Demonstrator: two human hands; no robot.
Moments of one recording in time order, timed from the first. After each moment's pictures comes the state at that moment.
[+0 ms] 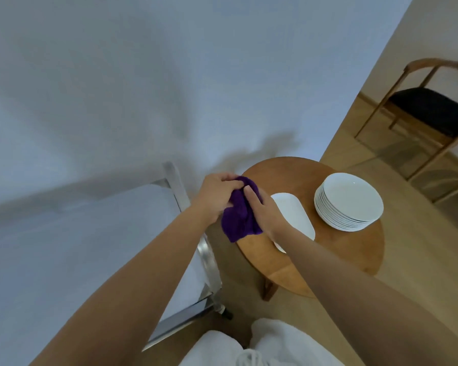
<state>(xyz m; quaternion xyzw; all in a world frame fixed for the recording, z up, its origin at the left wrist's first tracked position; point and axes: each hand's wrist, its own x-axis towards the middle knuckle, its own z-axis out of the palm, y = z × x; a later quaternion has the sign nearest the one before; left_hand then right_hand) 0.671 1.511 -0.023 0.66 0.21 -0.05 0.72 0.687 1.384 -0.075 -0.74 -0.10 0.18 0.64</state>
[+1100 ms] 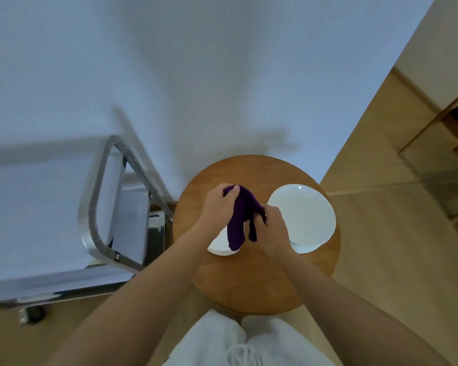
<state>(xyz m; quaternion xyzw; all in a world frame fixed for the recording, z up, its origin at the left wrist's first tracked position) 0.765 1.240 -0.081 0.74 0.32 0.09 0.59 0.808 1.117 -0.142 -0.86 -0.17 0.17 0.46</state>
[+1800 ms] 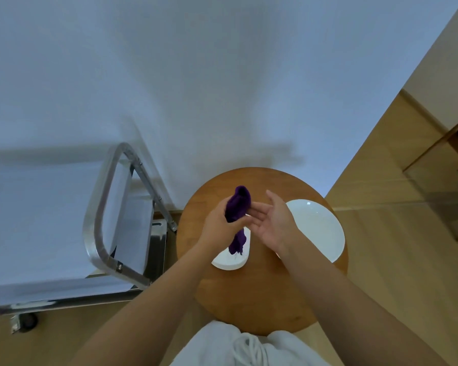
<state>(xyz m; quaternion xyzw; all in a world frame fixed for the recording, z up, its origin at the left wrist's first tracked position) 0.750 1.257 -0.100 0.75 0.25 0.10 0.60 0.831 1.153 -0.076 -0.48 0.14 0.43 0.75</state>
